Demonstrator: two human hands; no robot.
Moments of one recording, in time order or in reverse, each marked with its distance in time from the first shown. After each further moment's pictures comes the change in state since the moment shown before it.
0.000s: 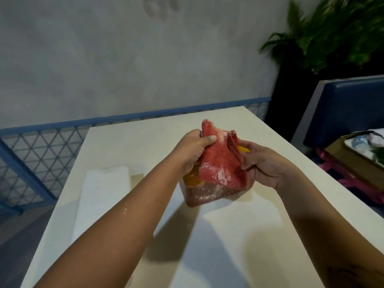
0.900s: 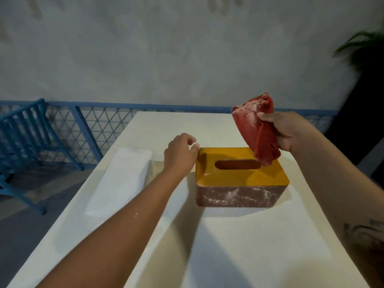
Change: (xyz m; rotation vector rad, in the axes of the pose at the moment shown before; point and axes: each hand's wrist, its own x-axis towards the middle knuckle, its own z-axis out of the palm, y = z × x) left_hand 0.005 -0.052 -0.026 0.651 0.744 0.084; right_hand 0.075 -0.073 0.006 -0.296 0.208 -0.021
